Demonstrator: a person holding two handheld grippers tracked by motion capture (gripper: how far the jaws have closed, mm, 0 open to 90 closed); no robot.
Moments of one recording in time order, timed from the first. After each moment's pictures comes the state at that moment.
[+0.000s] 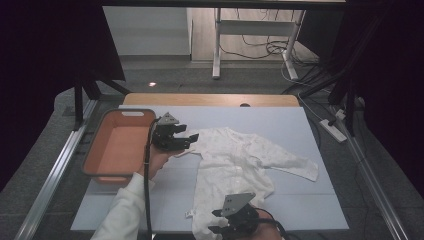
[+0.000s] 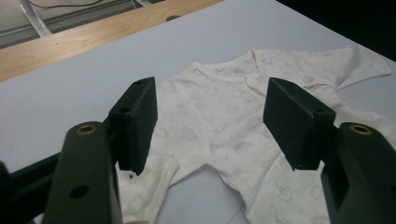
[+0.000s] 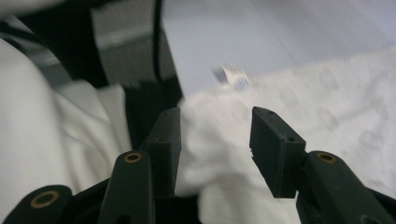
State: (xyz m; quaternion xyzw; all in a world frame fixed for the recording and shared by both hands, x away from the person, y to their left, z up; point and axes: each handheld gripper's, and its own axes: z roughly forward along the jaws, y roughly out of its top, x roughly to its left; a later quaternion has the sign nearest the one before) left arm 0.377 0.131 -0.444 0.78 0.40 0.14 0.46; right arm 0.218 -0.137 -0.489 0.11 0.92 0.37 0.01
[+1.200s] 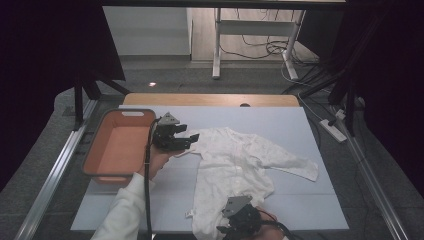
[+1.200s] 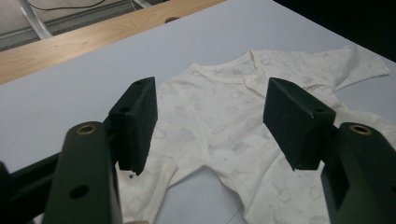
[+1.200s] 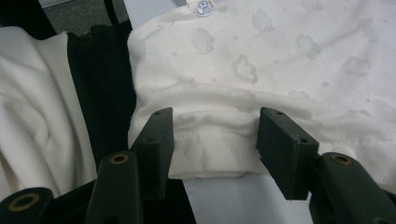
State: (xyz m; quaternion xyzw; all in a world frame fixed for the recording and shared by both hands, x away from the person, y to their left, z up) left arm 0.376 0.129 -0.443 0.78 0.40 0.14 0.46; right arm 0.224 -0.147 -0.515 0.14 0.94 0.30 0.05
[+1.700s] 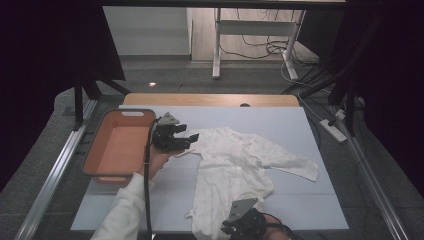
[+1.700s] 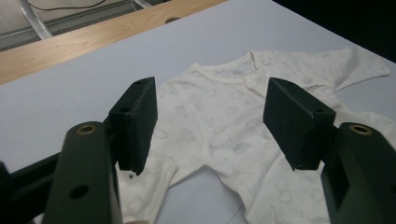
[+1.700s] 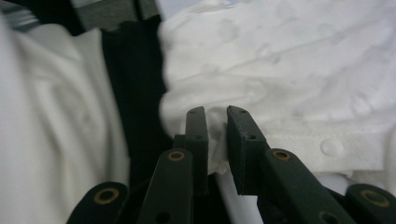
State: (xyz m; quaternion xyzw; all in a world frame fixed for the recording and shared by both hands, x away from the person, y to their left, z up) left arm 0.376 0.131 -0.443 0.78 0.40 0.14 0.46; right arm 0.213 -0.160 -0.508 0.13 0.94 0.31 0.01
